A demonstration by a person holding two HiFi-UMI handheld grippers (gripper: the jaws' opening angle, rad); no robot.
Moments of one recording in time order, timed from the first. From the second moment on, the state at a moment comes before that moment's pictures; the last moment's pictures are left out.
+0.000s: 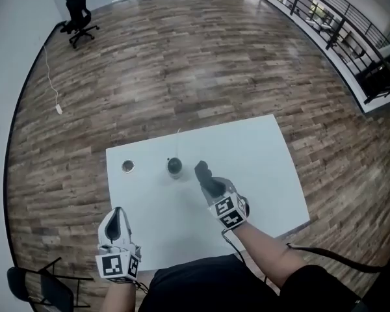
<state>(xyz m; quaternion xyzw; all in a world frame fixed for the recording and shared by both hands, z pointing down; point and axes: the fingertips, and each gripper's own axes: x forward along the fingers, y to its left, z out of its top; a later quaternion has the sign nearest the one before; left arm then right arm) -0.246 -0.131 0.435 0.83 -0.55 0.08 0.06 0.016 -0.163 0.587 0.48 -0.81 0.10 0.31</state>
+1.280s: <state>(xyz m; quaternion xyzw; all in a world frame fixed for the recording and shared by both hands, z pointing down) -0.315 -0.103 0.463 0.76 -0.63 0.10 0.11 -0.060 -0.251 0.588 0.39 -0.85 0.08 0.34</state>
